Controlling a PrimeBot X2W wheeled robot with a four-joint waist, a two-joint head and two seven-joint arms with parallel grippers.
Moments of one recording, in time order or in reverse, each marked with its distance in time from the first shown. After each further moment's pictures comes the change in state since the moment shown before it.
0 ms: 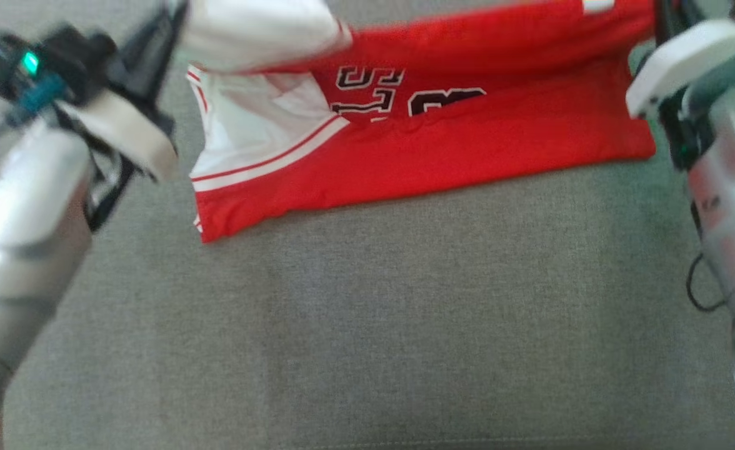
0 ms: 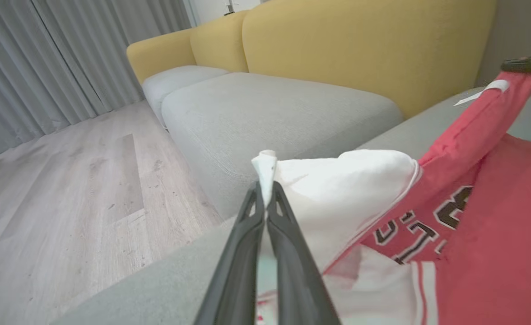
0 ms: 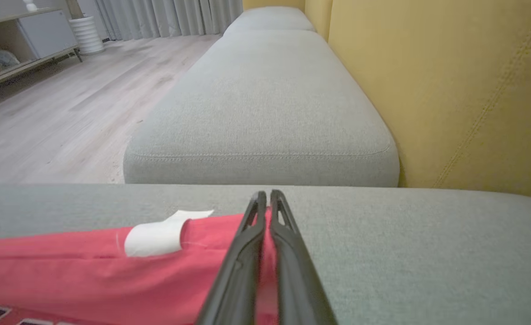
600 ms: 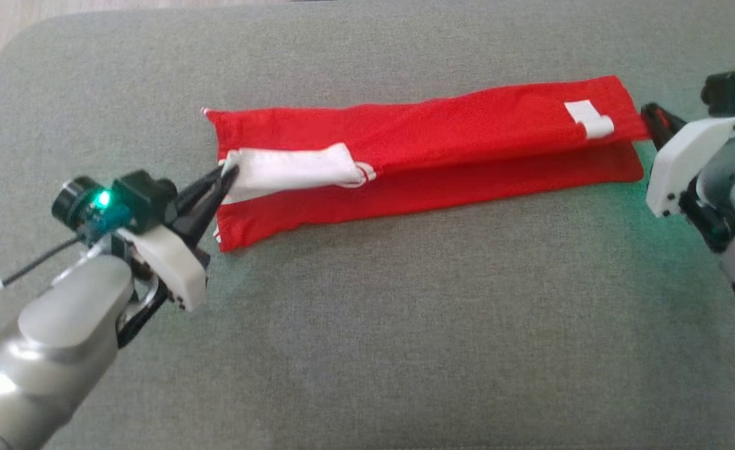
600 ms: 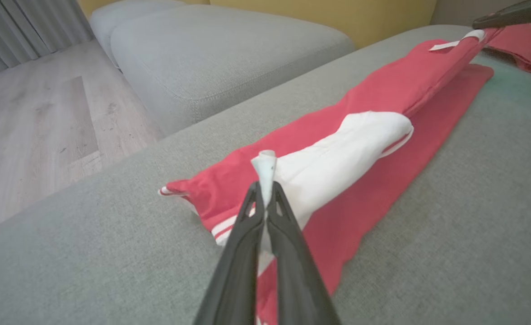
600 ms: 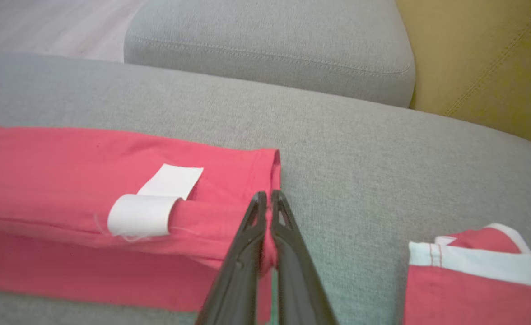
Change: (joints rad) left arm 0.250 0.058 -0.156 -0.125 -0.071 0.000 0.049; right arm 0.246 -0.208 0.396 -0.215 0.323 0.000 0.277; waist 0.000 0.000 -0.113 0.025
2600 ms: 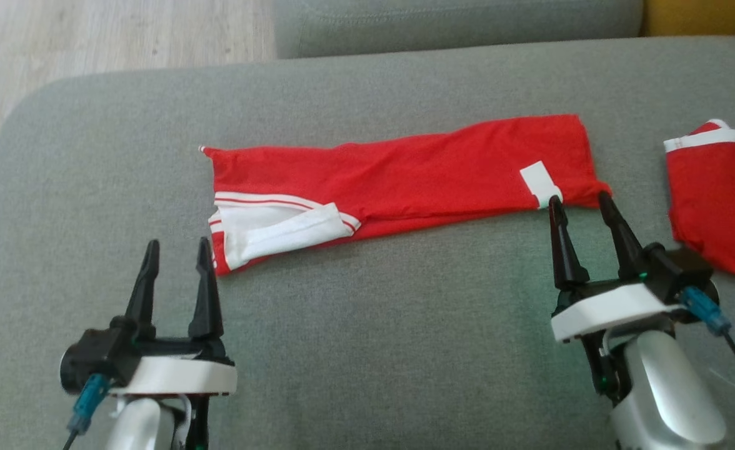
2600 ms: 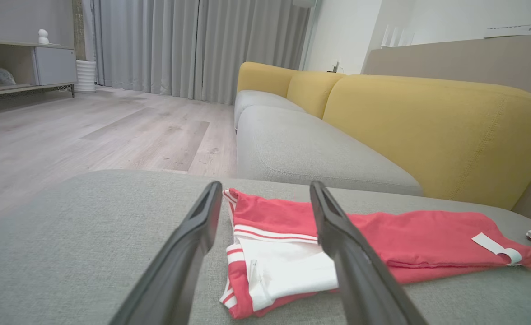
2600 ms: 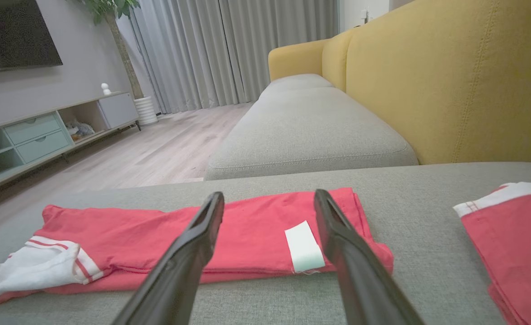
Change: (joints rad) left arm 0.728 -0.439 0.979 -0.386 0.453 0.086 -0.049; right arm 0.626 0.368 -0.495 -0.570 -0.378 0.000 -0.344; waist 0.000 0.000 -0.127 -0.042
